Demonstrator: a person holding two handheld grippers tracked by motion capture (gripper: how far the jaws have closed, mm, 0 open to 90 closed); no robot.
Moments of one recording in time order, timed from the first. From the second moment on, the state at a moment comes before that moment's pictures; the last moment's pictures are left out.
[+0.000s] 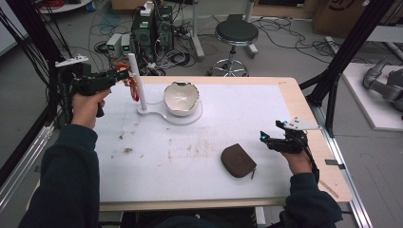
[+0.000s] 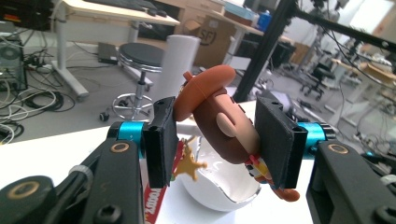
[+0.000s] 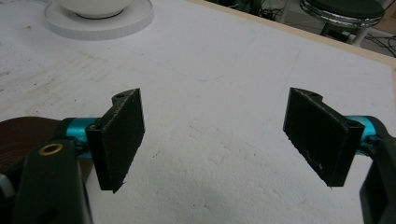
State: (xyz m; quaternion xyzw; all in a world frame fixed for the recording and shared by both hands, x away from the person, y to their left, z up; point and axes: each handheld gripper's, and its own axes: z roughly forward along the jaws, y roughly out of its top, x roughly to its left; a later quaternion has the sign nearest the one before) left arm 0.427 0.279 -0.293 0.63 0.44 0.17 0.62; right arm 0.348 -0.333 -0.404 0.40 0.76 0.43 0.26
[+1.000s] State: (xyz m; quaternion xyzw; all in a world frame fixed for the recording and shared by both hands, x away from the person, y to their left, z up) left arm 0.377 0.282 -0.368 0.65 0.42 0.25 0.58; right arm 0.348 -0.331 -0.404 0.40 0.77 0.43 0.26
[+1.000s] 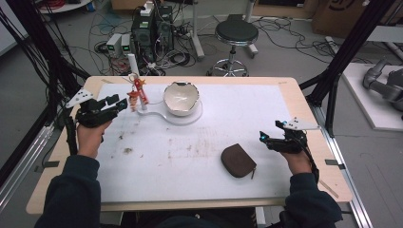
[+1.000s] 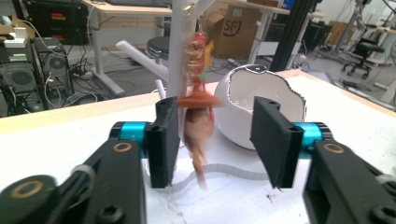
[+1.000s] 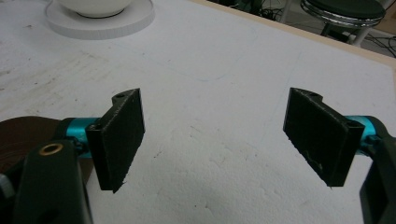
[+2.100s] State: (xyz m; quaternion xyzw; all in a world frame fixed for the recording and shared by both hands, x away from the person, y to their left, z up) left arm 0.346 0.267 -0.403 0.67 0.41 0.28 0.56; right arm 0.352 -0.327 -0.405 0.40 0.76 0.43 0.26
